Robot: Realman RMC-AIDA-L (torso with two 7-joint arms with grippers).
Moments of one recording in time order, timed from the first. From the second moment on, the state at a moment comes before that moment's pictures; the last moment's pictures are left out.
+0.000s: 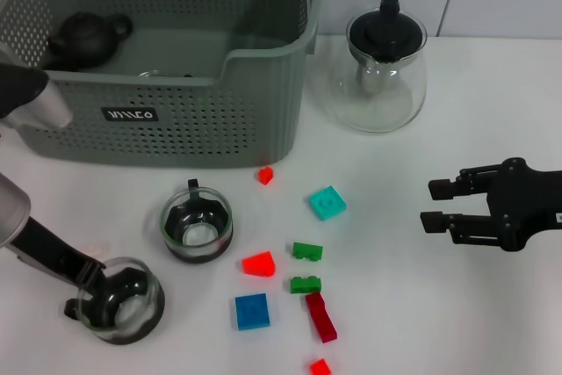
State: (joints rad) left arm -0.52 -2.16 1.00 1.27 2.85 1.73 -2.53; right arm 0.45 2.06 -0.86 -0.96 -2.05 -1.66 1.59
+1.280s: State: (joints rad) left arm -0.83 -1.91 0.68 1.02 2.24 1.44 -2.38; right arm 0.47 2.07 -0.84 -0.91 -2.04 -1.66 1.57
